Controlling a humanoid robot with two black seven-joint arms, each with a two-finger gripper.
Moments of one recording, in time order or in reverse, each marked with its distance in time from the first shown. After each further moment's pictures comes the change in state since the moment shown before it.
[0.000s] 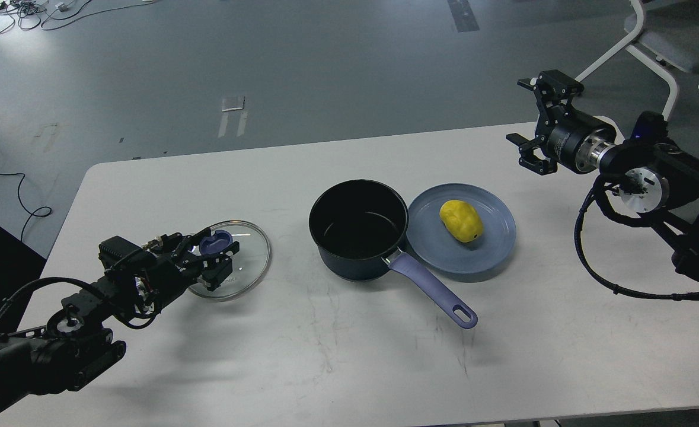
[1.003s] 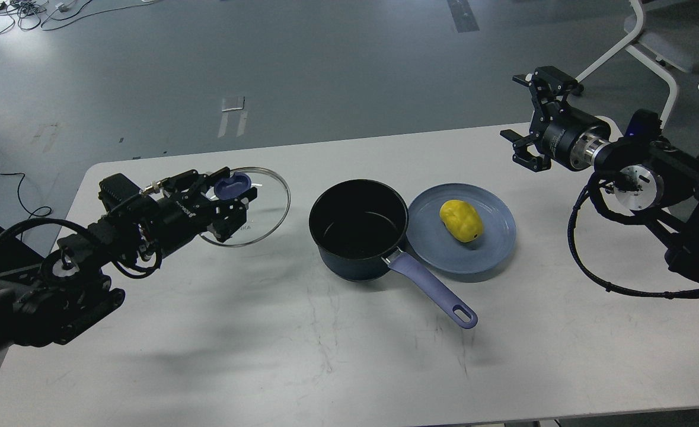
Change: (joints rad) left arm -0.132 0.086 0.016 -0.138 0.124 0.000 0.001; right arm 0.002 0.020 0.020 0.000 0.000 0.001 0.000
